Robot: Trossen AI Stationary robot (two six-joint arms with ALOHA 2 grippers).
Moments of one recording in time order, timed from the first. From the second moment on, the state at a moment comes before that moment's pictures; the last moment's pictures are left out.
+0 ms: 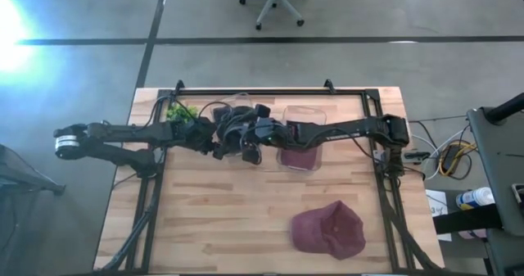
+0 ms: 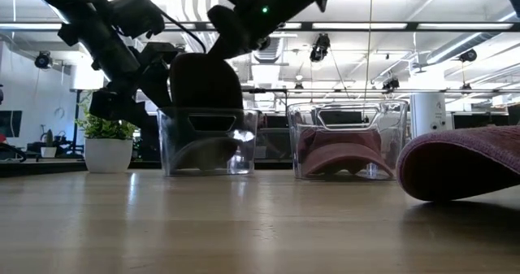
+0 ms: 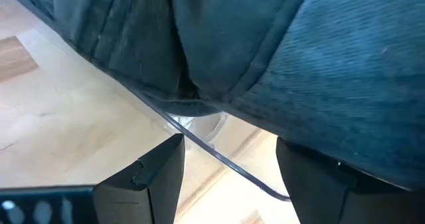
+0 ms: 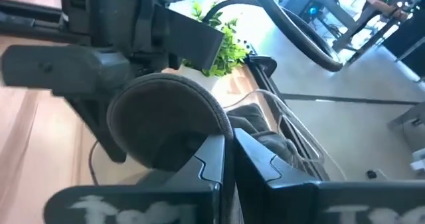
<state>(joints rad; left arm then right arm) 0.28 1.07 0.57 -0.31 0.07 -0.84 0.00 1.95 1.49 -0.02 0.34 -0.16</state>
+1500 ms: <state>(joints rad) 0.23 1.07 0.72 -0.26 0.08 -0.81 0.03 1.97 1.53 -0.43 0.38 -0.37</state>
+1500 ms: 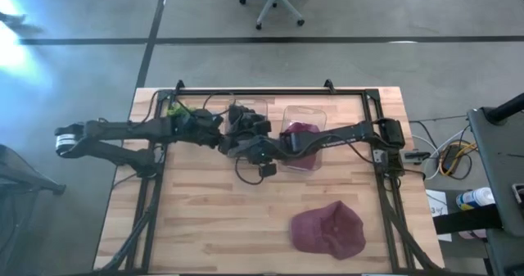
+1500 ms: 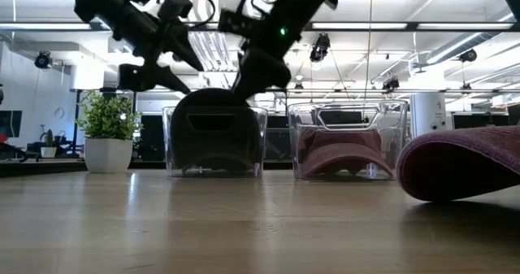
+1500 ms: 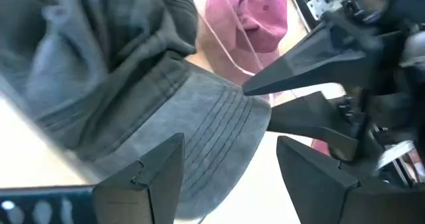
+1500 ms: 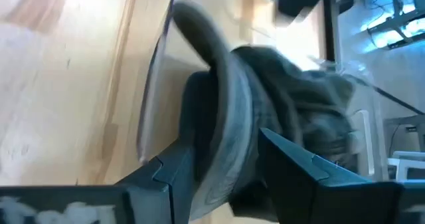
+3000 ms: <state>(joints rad) -0.03 1.28 0.76 -0.08 -0.47 -0.40 -0.34 1.91 1.63 -0.57 -0.30 0.19</state>
